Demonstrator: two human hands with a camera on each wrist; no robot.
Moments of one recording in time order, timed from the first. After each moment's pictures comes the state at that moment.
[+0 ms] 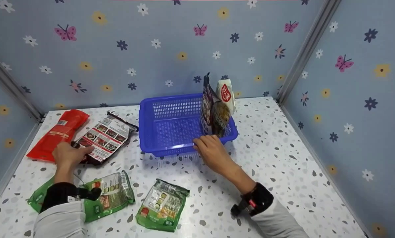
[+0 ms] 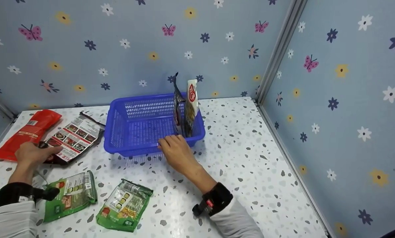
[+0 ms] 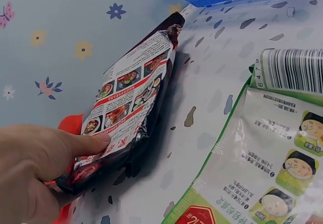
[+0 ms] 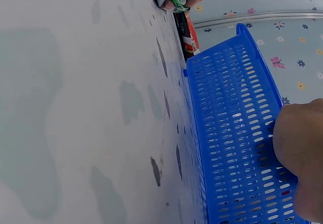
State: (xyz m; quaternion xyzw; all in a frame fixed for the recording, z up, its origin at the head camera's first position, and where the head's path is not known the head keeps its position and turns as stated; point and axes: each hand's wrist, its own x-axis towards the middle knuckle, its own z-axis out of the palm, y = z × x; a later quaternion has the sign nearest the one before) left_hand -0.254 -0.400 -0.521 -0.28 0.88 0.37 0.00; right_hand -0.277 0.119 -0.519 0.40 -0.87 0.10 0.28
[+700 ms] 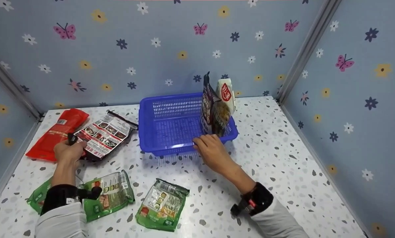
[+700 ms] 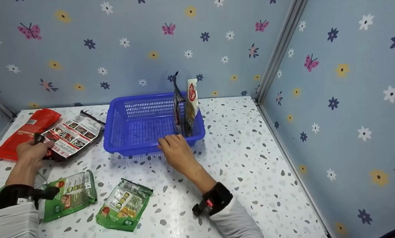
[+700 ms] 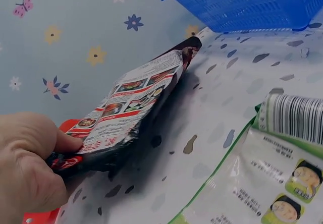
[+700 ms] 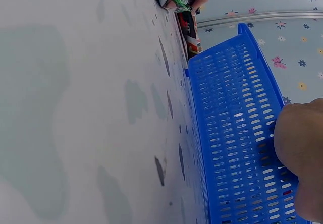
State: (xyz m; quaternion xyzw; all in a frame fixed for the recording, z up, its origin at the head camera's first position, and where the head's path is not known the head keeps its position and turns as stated) left_hand -0.261 -0.386 -0.509 -0.40 0.70 0.59 0.01; right_hand -0.276 0.119 -0.520 0.39 -0.87 0.09 0.27
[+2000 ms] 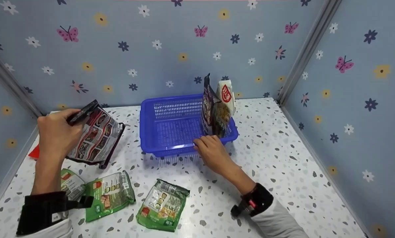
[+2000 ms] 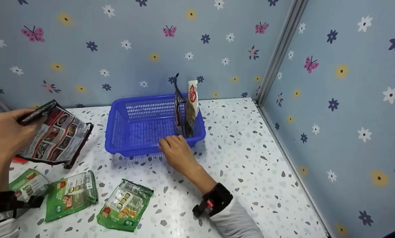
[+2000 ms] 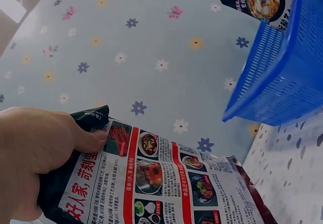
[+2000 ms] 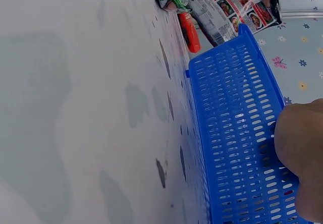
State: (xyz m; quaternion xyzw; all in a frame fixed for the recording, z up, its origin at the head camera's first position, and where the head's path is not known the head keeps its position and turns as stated) left_hand -0.215 -0.324 -0.382 -0.01 0.90 0.28 -0.34; right_hand -0.276 0.119 -0.520 0.39 -0.87 0.09 0.28
